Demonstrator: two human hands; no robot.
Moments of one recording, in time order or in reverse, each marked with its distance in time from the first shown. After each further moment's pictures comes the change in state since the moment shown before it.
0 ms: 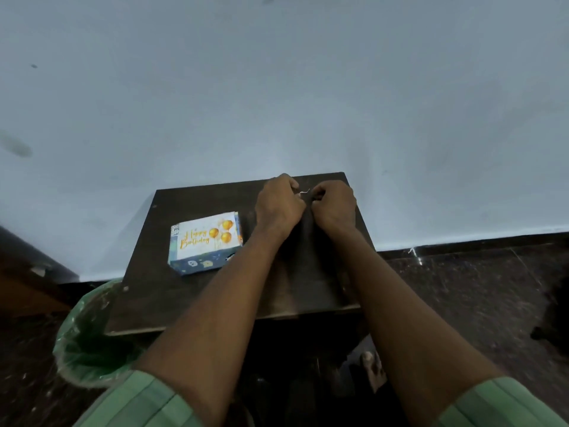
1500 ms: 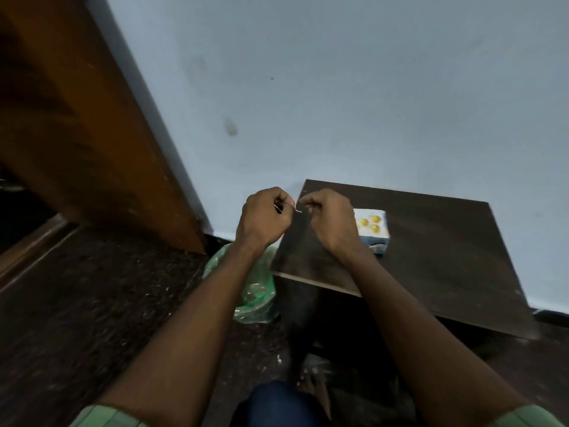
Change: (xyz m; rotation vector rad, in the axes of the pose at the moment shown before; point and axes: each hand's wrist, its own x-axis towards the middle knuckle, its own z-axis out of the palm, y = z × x) left_hand -0.108 -0.170 -0.214 -0.053 0.293 -0.075; right_hand -0.134 -0.185 0.091 0.141 -0.288 -0.540
